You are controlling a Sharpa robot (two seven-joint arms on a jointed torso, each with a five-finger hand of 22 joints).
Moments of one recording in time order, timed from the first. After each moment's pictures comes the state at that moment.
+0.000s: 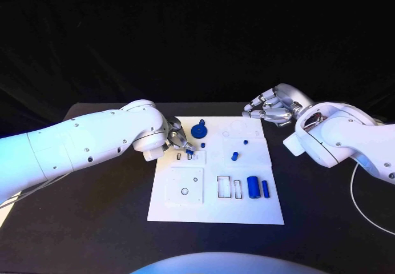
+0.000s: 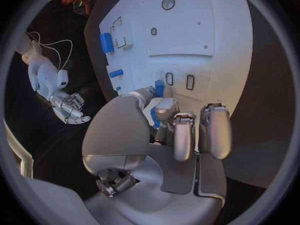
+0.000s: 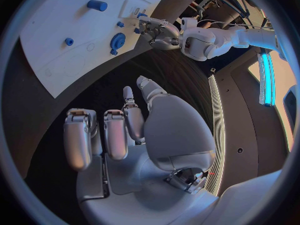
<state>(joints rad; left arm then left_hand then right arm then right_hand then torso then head) 1.29 -0.65 -0.03 1.42 -0.92 0.08 -0.70 1.26 -0.15 0.52 0.21 0.14 0.90 0.05 0.61 0.65 1.34 -0.03 1.13 1.04 1.47 -0.09 1.57 1.31 0.06 1.47 0.02 1.44 1.31 1.30 -0.94 -0.03 1.72 -0.96 -0.47 -0.25 1.25 -0.08 0.17 0.05 0.33 1.03 0.11 0.19 0.19 1.43 0.03 1.30 1.31 1.46 -0.06 1.46 1.31 0.04 1.47 0.05 1.48 1.31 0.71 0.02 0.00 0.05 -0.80</state>
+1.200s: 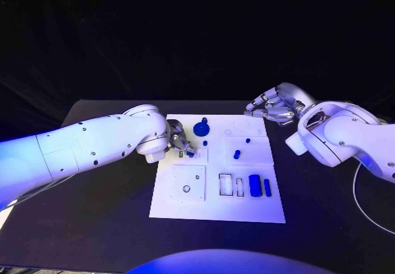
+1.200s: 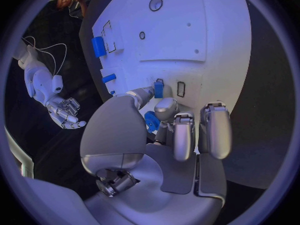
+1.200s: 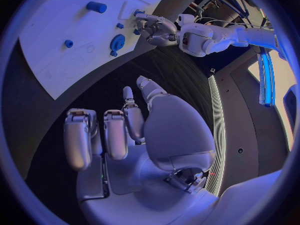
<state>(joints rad) 1.25 -0.65 -0.04 1.41 -0.97 0.07 -0.69 1.21 -0.17 0.56 0.19 0.22 0.90 0.05 0.63 0.68 1.34 -0.03 1.11 1.01 1.47 -0.09 1.57 1.31 0.06 1.47 0.02 1.44 1.31 1.30 -0.93 -0.03 1.72 -0.96 -0.46 -0.25 1.25 -0.08 0.17 0.05 0.33 1.03 0.11 0.19 0.19 1.43 0.03 1.30 1.31 1.47 -0.05 1.46 1.31 0.04 1.47 0.05 1.48 1.31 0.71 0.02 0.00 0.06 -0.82</state>
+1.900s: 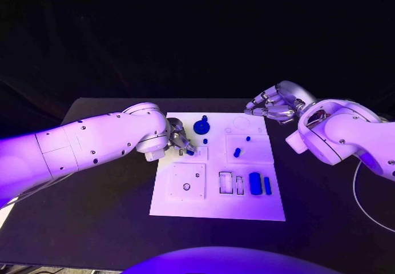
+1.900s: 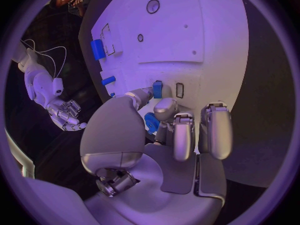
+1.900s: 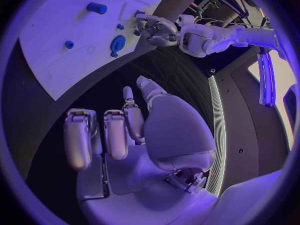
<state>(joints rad) 1.25 -0.65 -0.04 1.41 -0.98 0.09 -0.68 1.17 -0.16 0.58 0.17 0.24 0.91 0.04 0.66 0.69 1.35 -0.04 1.11 1.02 1.47 -0.09 1.57 1.31 0.05 1.47 0.02 1.44 1.31 1.30 -0.93 -0.03 1.71 -0.96 -0.46 -0.25 1.25 -0.08 0.17 0.05 0.33 1.03 0.11 0.19 0.19 1.43 0.03 1.30 1.31 1.47 -0.05 1.46 1.31 0.04 1.47 0.05 1.48 1.31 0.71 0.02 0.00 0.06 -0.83</state>
